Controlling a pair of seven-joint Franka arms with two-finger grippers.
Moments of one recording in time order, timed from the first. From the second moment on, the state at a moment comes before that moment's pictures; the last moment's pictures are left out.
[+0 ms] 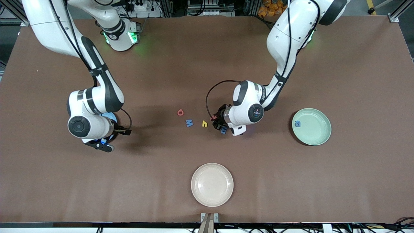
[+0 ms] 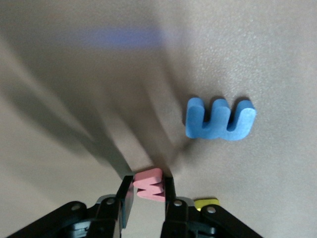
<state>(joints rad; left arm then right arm) -0.57 0.80 -0.11 -1.60 -0.65 2.36 -1.37 0.14 0.54 0.04 -1.76 -0.02 2.03 0.54</state>
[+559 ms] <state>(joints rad) -0.57 0.77 -0.11 -1.61 -0.65 2.34 -1.37 0.17 0.55 0.04 -1.76 0.03 2.09 0.56</state>
